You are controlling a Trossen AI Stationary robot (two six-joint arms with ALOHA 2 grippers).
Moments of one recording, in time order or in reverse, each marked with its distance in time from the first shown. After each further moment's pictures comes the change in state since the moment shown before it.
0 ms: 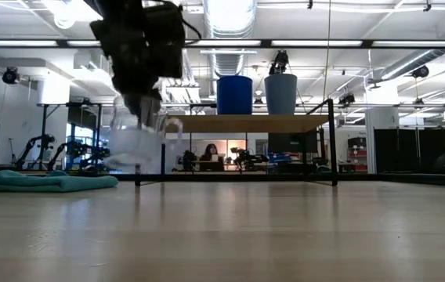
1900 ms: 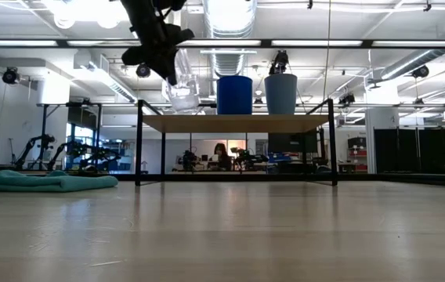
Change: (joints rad) left arm 0.269 -0.008 0.433 -0.174 -0.580 -0.404; right arm -0.019 0.000 0.000 -0.055 -0.010 -0.083
